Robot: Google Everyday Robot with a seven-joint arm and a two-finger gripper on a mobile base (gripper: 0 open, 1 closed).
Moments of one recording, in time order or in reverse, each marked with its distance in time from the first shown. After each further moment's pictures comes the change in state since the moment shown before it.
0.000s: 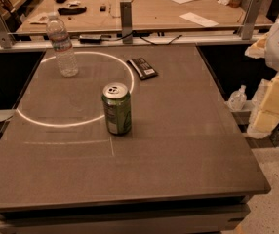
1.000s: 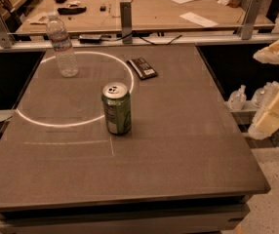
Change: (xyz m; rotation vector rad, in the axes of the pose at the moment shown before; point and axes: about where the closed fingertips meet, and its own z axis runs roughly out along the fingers) arm 0.010 -0.001 0.004 0.003 -0.173 0.094
